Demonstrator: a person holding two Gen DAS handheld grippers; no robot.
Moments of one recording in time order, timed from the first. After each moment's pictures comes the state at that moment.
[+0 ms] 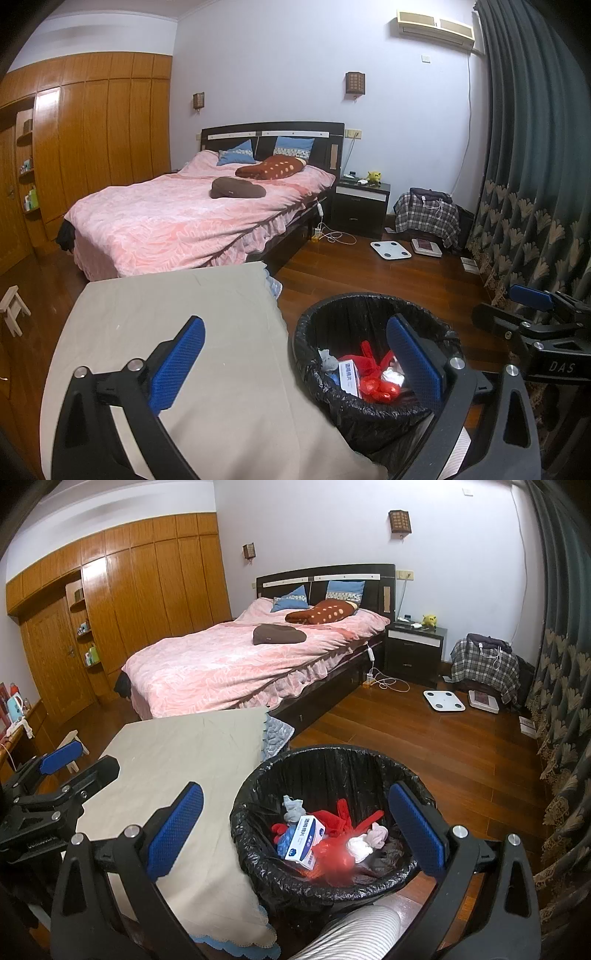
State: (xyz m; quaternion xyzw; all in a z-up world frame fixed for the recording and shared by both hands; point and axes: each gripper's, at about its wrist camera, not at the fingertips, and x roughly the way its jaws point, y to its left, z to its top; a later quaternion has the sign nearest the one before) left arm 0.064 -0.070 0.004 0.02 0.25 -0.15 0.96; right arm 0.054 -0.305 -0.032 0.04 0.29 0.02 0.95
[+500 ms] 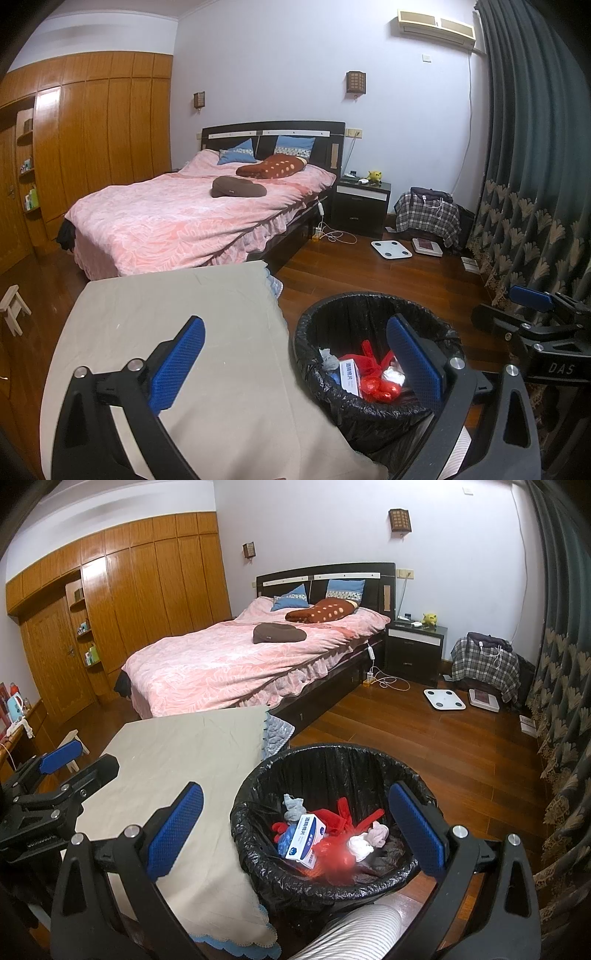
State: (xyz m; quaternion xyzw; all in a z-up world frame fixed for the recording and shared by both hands) left arm 0.064 -0.070 0.005 0.02 0.25 -0.15 0.96; right arm 0.055 -0.305 -0.033 0.04 0.30 0.02 0.95
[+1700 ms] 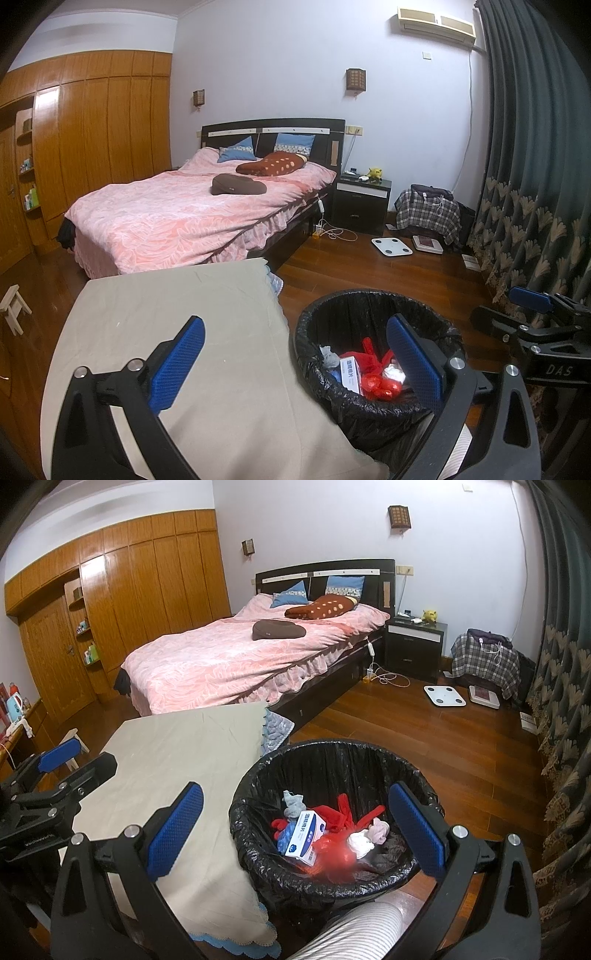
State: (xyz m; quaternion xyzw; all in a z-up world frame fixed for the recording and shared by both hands) left arm 0.066 -0.070 0.007 0.02 0.25 -0.15 0.96; right arm 0.056 -0.306 -0.031 0.04 0.30 0.02 0.95
